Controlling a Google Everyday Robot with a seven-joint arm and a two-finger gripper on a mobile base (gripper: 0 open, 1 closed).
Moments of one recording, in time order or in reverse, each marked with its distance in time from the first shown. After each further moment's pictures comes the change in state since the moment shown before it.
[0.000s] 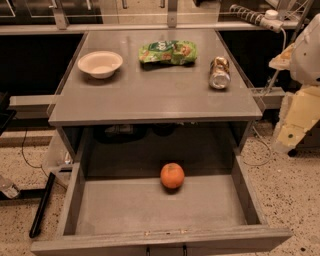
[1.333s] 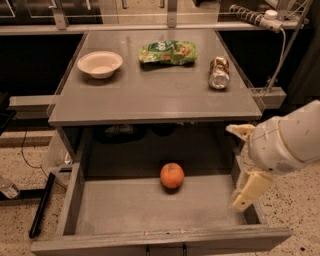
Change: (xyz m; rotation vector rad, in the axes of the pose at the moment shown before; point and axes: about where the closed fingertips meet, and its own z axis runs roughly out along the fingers) arm -0.017 0.077 0.136 -0.092 -0.322 -0.062
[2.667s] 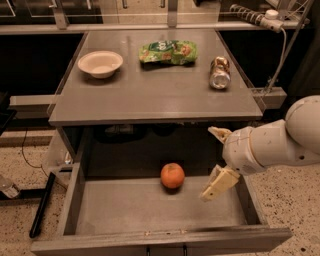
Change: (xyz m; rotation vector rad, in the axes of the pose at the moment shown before) arm -0.008 -0.029 0.071 0.075 -0.162 0.066
